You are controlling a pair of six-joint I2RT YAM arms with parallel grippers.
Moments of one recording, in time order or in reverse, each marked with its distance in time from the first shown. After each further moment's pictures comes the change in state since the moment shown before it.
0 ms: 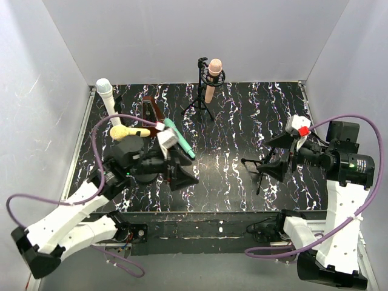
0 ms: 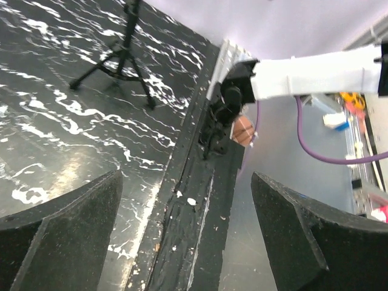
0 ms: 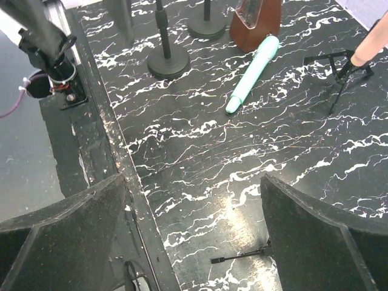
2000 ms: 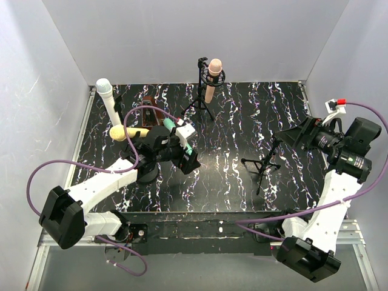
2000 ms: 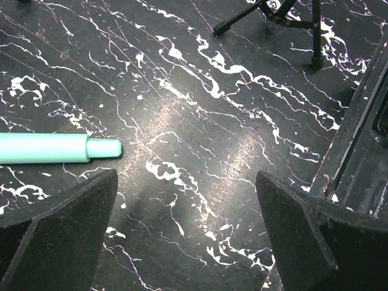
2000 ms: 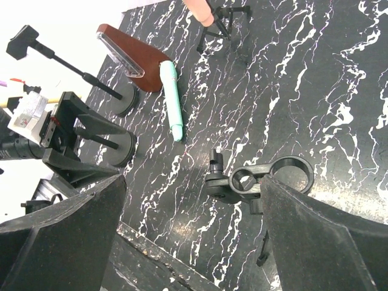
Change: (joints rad) left arm 0.049 0.419 -0.056 0.160 -0.266 0.345; right arm -0.359 0.018 -0.213 0.556 0.139 0.919
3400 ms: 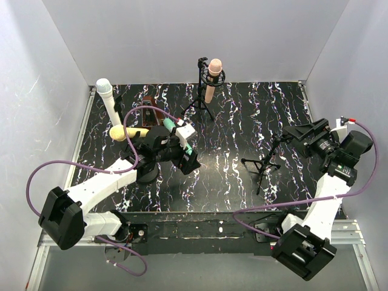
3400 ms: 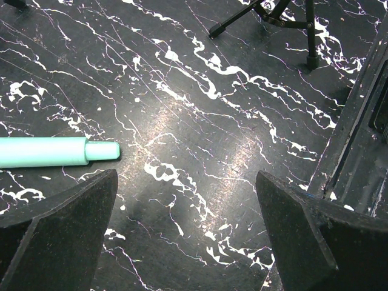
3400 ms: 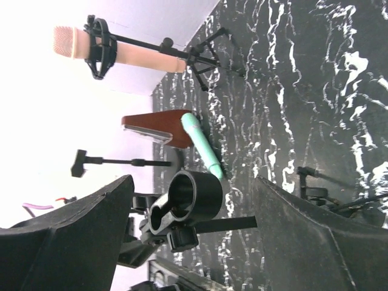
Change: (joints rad) left arm 0.000 -0.007 0.000 -0.001 0.014 0.011; right arm -0.090 -0.023 -0.350 0.450 0.104 0.679
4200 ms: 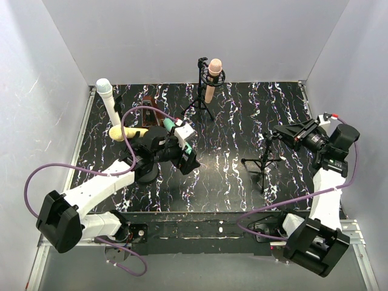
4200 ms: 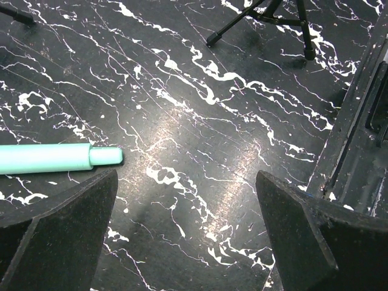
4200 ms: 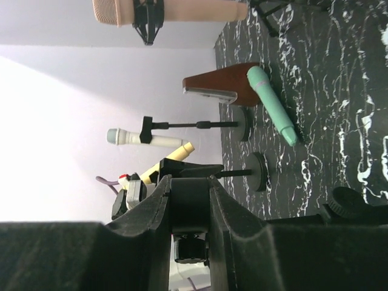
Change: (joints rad) left arm 0.000 -0.029 -0.004 0.006 0.005 0.015; right arm 0.139 0.081 -0.060 0.259 -0.121 0.408
